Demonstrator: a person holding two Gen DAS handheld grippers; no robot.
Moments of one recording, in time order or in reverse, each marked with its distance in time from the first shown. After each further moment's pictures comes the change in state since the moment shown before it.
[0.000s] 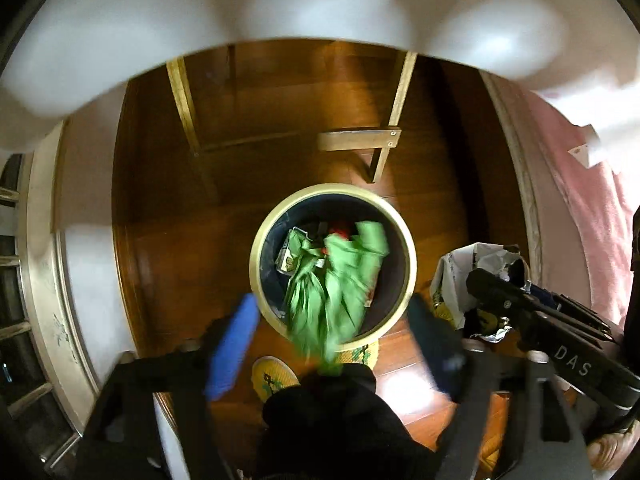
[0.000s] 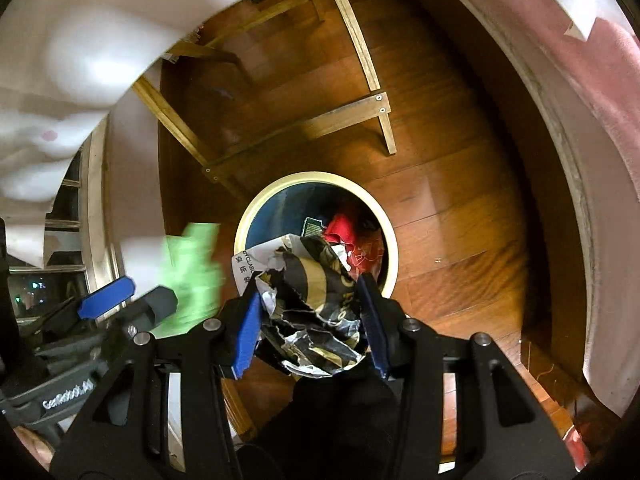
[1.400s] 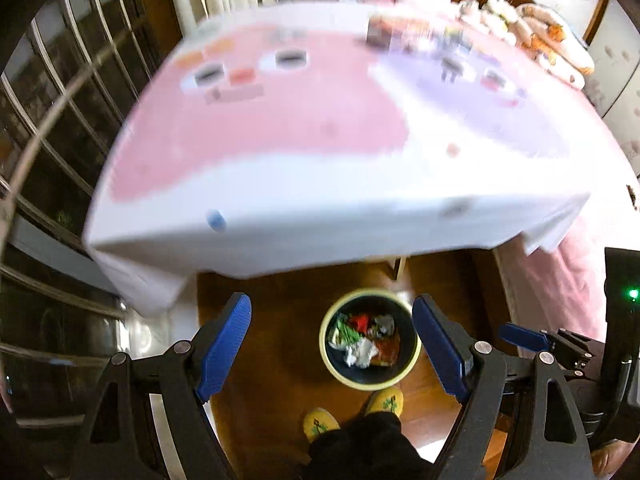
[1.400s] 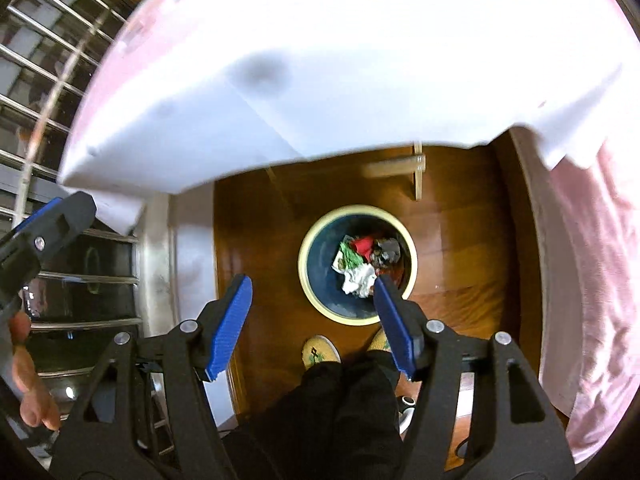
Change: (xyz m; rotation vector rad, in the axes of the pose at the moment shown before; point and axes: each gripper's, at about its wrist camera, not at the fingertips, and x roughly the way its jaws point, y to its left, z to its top) left arm -0.313 0.016 -0.004 0.034 -0.373 0.131; right arm -0.195 0.122 -0.008 -0.189 -0.092 0.013
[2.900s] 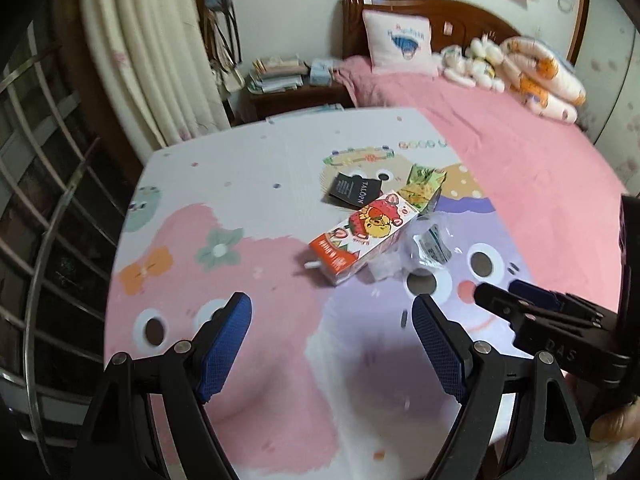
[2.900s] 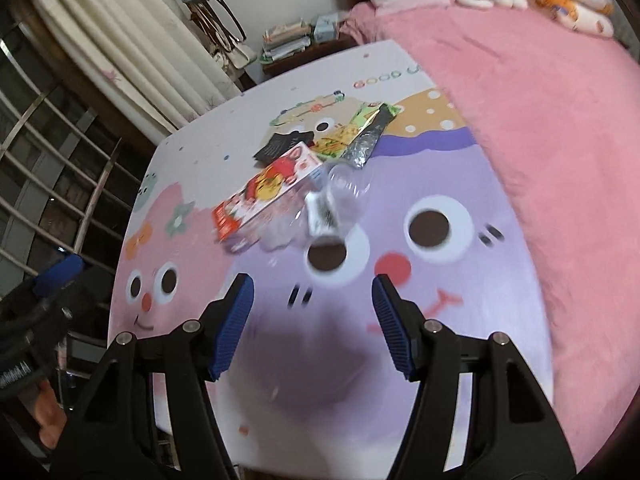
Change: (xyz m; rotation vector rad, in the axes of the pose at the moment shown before) left arm 0.023 -0.113 0.337 0.076 -0.136 0.026; right arm -0.092 -0.082 0.348 0.033 -0.293 0.096
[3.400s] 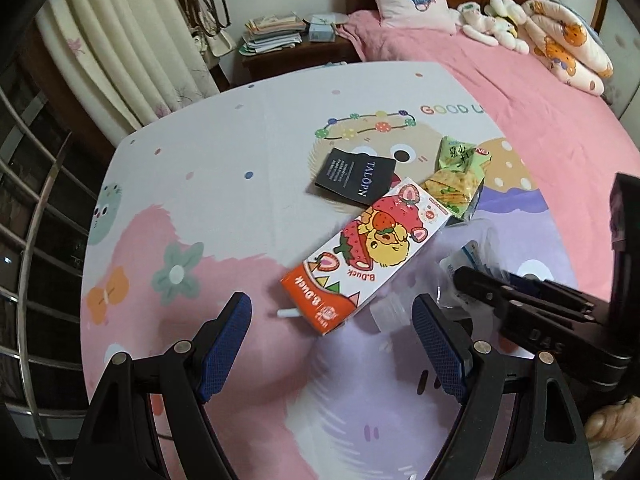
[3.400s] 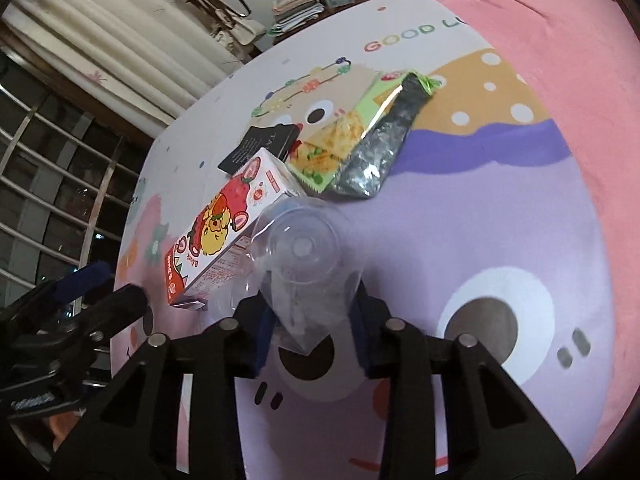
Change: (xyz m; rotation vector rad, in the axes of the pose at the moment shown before) left arm 0.130 -0.022 0.048 0.019 0.142 0.046; right arm 0.127 -0.041 0.061 0.015 0.095 0.131
